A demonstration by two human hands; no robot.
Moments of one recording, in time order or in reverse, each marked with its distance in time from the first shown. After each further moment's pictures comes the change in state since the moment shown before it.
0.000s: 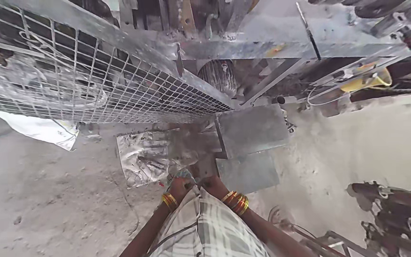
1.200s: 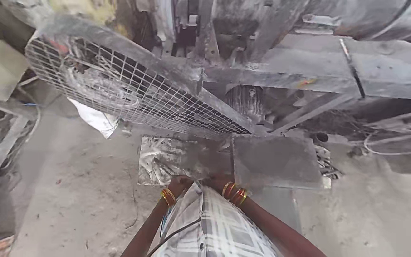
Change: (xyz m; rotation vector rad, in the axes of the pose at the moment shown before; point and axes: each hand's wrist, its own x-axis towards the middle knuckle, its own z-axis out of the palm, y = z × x) left_hand 0.032 0.031 0.037 -0.418 0.394 -0.253; right_hand 0.048 0.030 -0.095 -0.124 -0.284 0.172
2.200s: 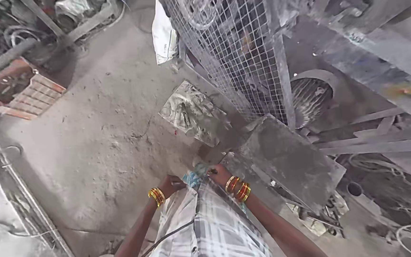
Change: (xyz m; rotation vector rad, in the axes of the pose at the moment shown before) left_hand -0.272 -0.156 0.261 -0.018 0.319 -0.199; right_hand -0.141 0.179 0.104 -0.482 -0.449 -0.296
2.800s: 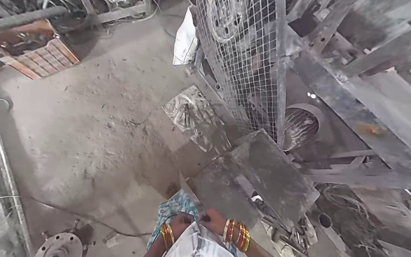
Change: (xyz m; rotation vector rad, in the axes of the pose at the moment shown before) left_hand -0.080 -0.025 0.229 -0.760 -0.131 -0.015; right_hand -0.128 0.096 0.095 -0.117 -0.373 -0.106
